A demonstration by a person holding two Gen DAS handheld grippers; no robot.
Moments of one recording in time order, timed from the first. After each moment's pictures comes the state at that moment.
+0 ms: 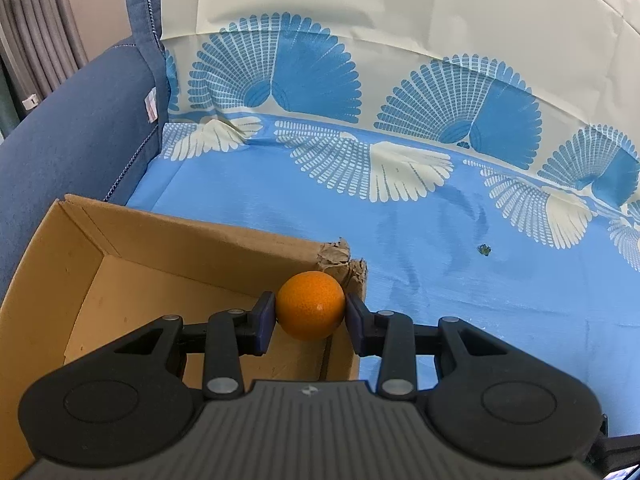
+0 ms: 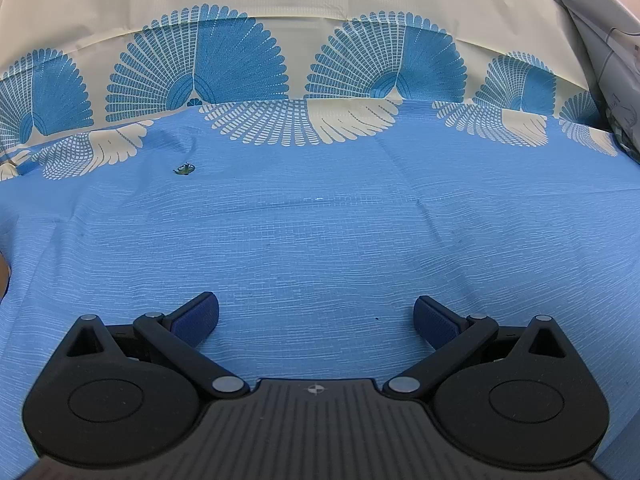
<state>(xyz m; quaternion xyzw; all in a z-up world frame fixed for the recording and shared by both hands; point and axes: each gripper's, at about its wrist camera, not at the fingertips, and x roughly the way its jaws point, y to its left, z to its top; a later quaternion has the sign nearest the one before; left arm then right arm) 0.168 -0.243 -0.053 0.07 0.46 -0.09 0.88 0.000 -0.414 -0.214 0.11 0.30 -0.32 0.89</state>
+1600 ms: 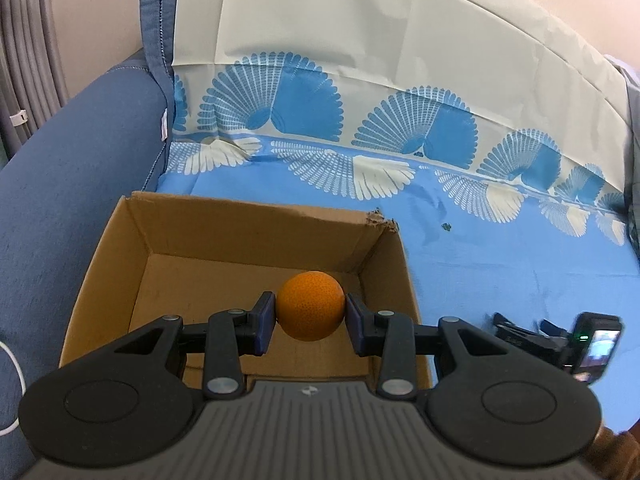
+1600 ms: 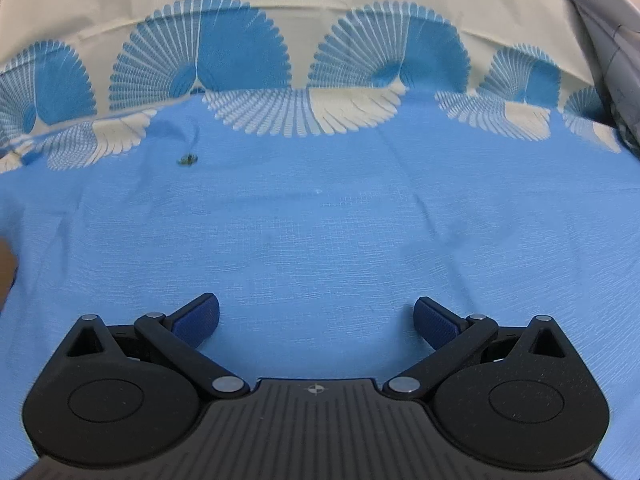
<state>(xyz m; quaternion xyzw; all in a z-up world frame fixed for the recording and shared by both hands) 0.108 -0.109 -0.003 0.06 0.42 -0.21 0.88 -0.018 -0.412 -0.192 0.13 0.34 -0.32 0.87</state>
